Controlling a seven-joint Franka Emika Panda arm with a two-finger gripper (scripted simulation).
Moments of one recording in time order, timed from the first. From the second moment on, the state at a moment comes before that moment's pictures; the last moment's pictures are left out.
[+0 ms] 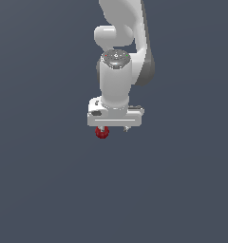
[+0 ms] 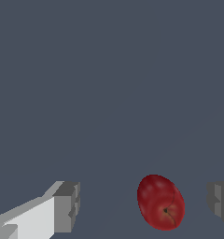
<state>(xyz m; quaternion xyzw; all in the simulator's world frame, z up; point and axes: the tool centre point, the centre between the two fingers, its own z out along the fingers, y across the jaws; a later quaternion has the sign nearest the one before) 0.011 0.001 0.187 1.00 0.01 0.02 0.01</state>
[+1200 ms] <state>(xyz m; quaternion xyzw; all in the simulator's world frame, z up) -0.007 -0.014 0.168 1.00 0.00 0.02 0.00</state>
